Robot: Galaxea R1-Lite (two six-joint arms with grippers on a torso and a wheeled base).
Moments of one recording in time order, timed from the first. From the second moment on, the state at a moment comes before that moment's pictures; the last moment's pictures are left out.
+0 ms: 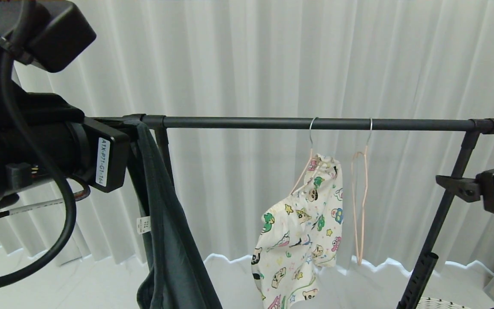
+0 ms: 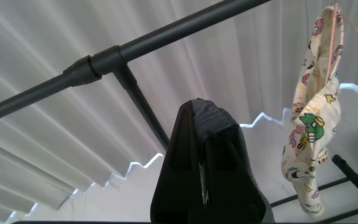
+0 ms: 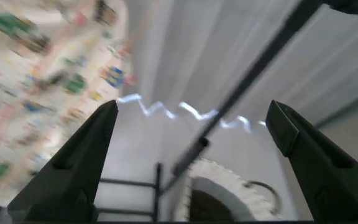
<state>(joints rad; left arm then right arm) -0.74 1.27 -1.17 0.22 0.47 0.19 0.50 1.21 -0.94 0.15 -0.40 0.02</state>
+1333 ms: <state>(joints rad) -0.73 1.21 -1.11 0.22 0.47 0.19 0.64 1.53 -1.07 0.21 -0.42 0.27</state>
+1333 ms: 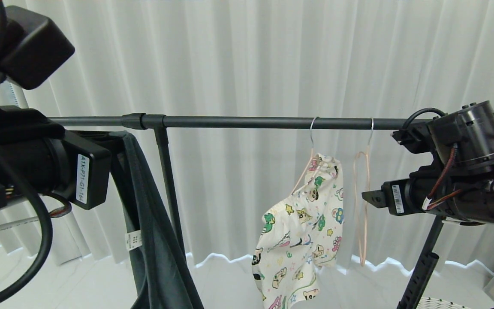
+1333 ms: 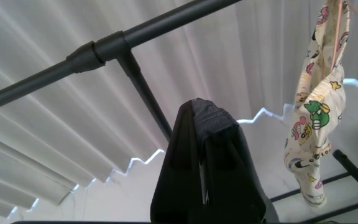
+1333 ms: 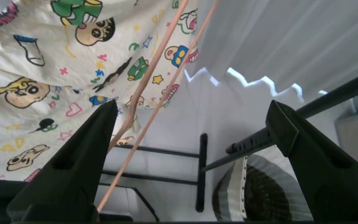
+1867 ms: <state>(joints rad) -0.73 1.21 -1.11 0.20 0.47 0.18 0.63 1.53 -1.07 0.25 -0.44 0.30</state>
